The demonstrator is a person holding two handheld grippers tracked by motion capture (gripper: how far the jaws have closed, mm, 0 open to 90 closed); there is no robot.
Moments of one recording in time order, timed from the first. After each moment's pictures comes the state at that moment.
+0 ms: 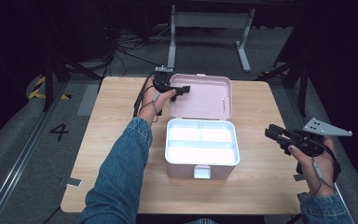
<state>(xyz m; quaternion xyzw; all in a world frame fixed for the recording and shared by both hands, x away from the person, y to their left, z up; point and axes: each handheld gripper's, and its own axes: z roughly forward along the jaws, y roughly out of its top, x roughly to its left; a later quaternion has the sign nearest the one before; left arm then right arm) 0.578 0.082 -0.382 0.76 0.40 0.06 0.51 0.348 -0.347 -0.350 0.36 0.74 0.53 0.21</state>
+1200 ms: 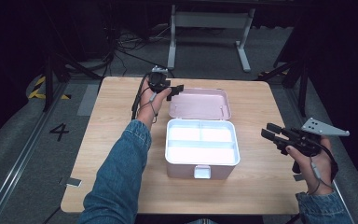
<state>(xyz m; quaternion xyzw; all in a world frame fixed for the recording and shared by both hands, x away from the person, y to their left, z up) 0.564 0.097 -0.368 0.75 0.42 0.12 0.50 0.350 -0.341 -0.351 0.36 0.73 0.55 0.20</state>
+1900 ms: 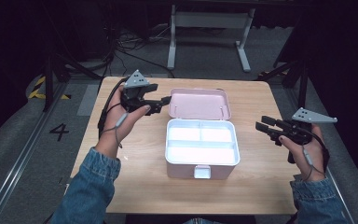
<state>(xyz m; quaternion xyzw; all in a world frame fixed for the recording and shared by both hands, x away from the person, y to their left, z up) 0.427 0.148 -0.291 0.79 0.30 0.19 0.49 0.385 -0.333 -0.350 0.36 0.75 0.53 0.19</state>
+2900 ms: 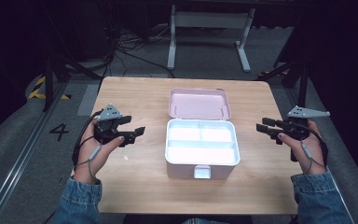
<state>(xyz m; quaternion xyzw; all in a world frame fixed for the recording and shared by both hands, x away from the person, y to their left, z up) 0.381 0.209 -0.356 0.79 0.40 0.16 0.44 0.405 -0.346 -0.367 0.39 0.77 0.48 0.16</state>
